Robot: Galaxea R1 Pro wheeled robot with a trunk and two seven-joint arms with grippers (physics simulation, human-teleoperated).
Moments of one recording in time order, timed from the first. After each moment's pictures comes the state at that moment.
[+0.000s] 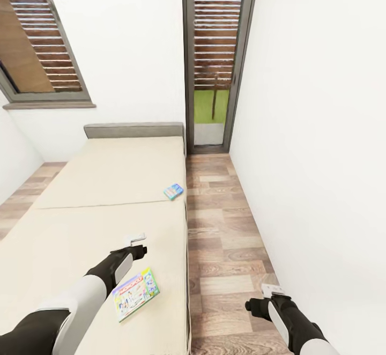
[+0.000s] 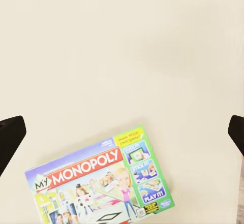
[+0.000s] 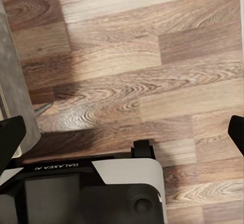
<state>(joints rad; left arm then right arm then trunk) -0.85 -0.02 0.01 -0.26 0.18 0.21 0.17 -0.51 0.00 -0.12 -0.51 -0.02 0.48 0.01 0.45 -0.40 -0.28</state>
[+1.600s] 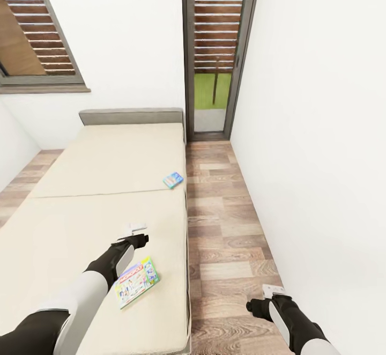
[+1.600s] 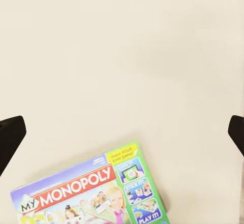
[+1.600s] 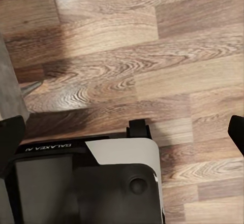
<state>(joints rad) -0.85 -0.02 0.00 -0.37 0.18 0.20 0.17 -0.52 -0.01 -0.12 -0.51 -0.02 0.49 0.01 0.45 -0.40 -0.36</state>
